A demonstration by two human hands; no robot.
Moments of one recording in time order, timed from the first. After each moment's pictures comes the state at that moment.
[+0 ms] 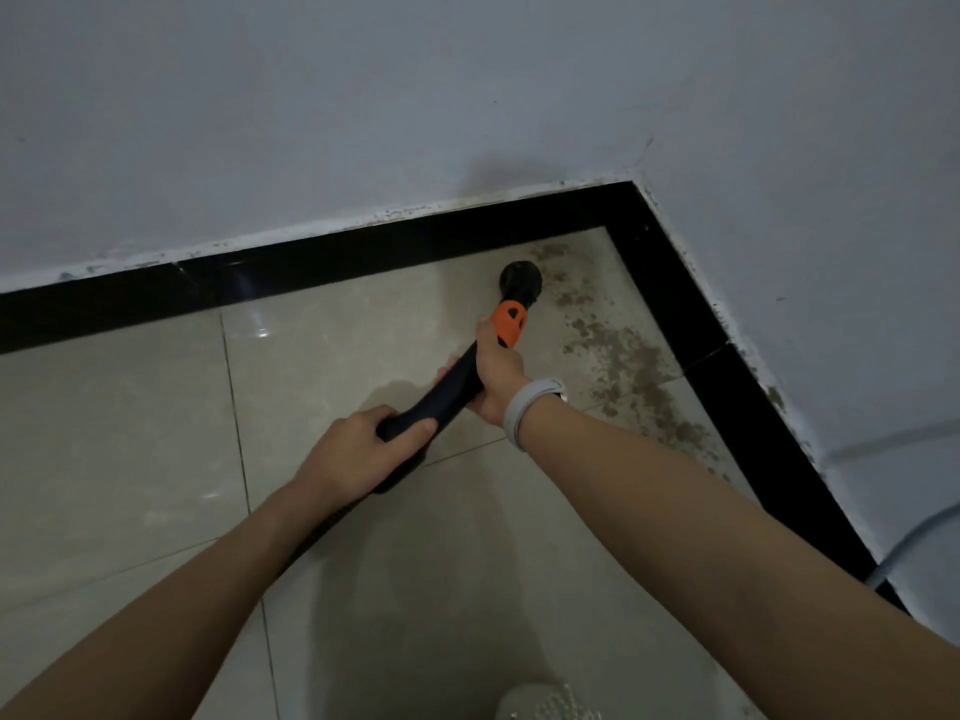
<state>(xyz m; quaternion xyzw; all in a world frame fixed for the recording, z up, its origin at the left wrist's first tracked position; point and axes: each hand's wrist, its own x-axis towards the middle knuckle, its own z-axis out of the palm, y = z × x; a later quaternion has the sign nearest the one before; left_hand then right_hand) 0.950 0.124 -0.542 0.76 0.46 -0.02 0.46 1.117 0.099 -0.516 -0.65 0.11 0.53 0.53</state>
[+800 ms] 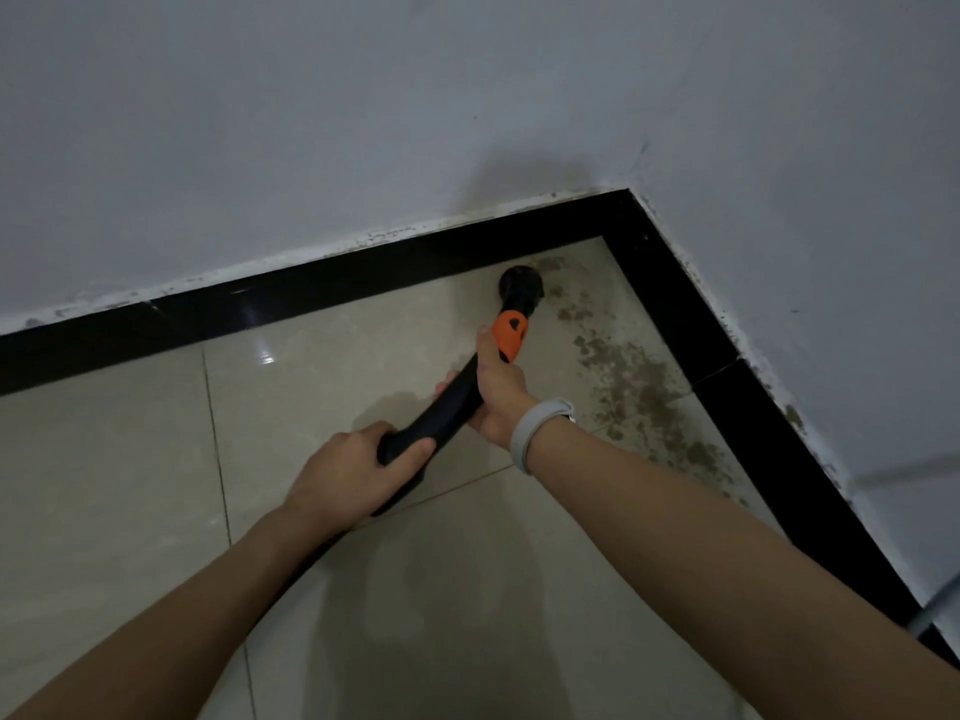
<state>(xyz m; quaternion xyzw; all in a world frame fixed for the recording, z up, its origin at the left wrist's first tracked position) 0.970 0.140 -0.548 0.81 0.44 -0.03 0.38 1.142 0.110 -0.533 -0.62 0.13 0.55 0.55</state>
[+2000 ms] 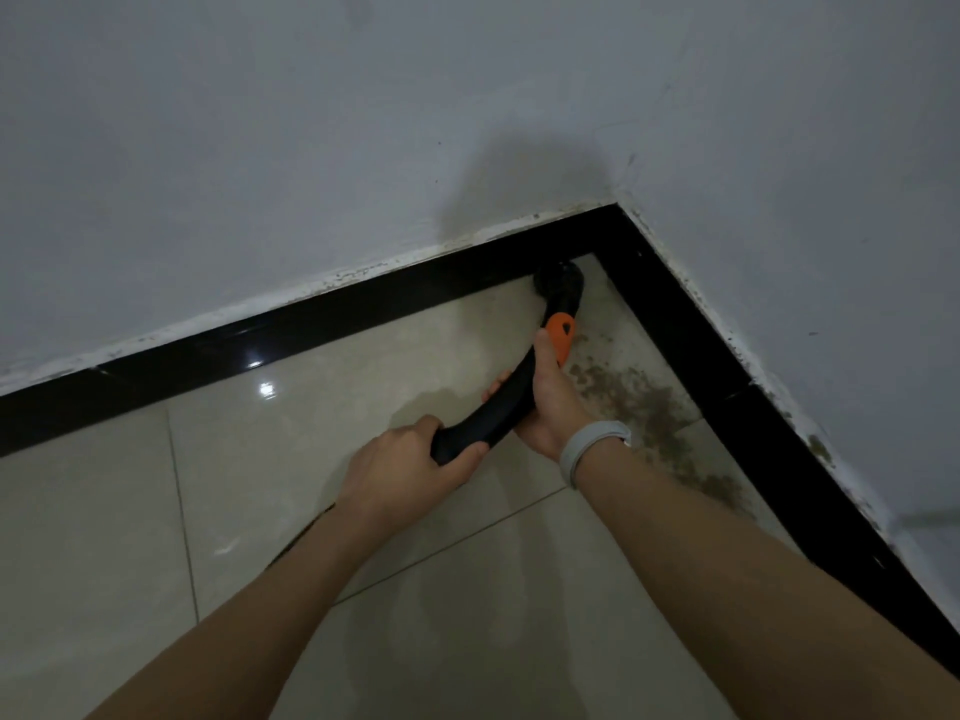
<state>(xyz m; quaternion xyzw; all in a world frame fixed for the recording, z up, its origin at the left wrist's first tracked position) 1.052 0.154 -0.557 0.87 0.40 -0.02 0.29 1.215 0.109 -0.562 -0.56 0.15 0.51 0.63</state>
